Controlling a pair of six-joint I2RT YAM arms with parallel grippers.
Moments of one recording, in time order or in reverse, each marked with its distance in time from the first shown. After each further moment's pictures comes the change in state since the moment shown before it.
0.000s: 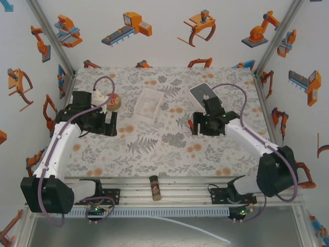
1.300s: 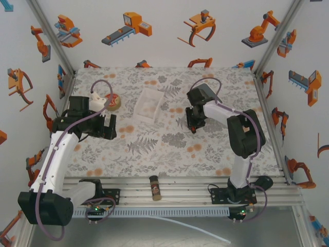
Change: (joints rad) left arm -0.006 -0.110 -0.047 0.008 0.010 -0.009; right arm 0.009 0.507 0.304 0.032 0.053 -0.094
